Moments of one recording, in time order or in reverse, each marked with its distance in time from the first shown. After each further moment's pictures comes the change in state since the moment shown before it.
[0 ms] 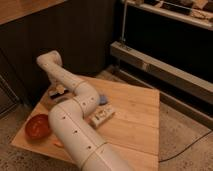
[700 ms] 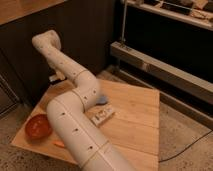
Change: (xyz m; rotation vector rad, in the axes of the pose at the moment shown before) arm 0.038 -0.017 -0.137 0.119 0.001 0.128
